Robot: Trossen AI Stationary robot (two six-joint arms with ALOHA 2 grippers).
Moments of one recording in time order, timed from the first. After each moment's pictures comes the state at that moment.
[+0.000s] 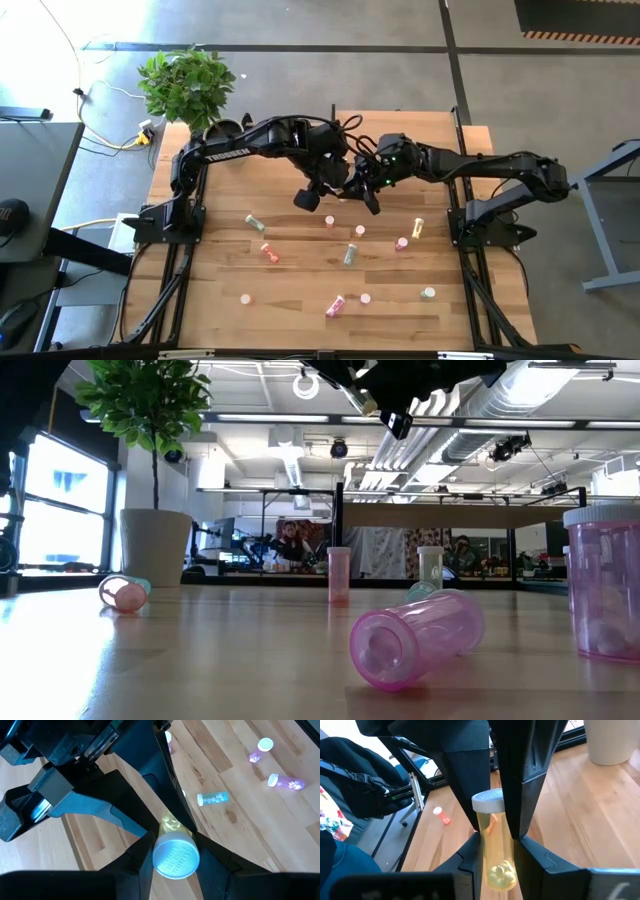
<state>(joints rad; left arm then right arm) 0.25 1.99 2.22 -1.25 0.20 0.59 -0.20 1.34 1.04 -0.14 -0.43 0.23</state>
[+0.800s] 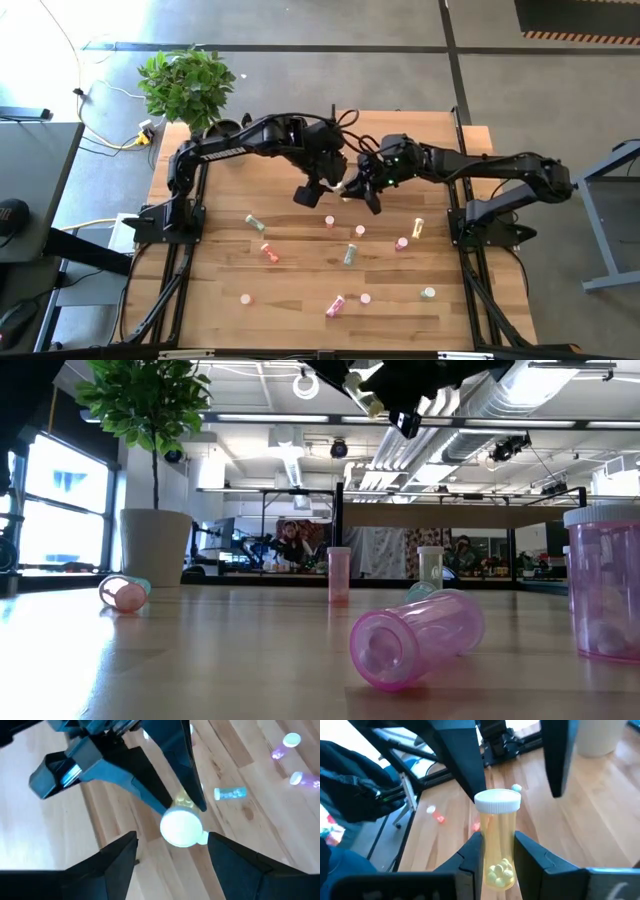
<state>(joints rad) 0.25 1.96 2.22 -1.26 0.10 0.55 -0.20 1.30 1.04 -0.20 -0.36 0.25</state>
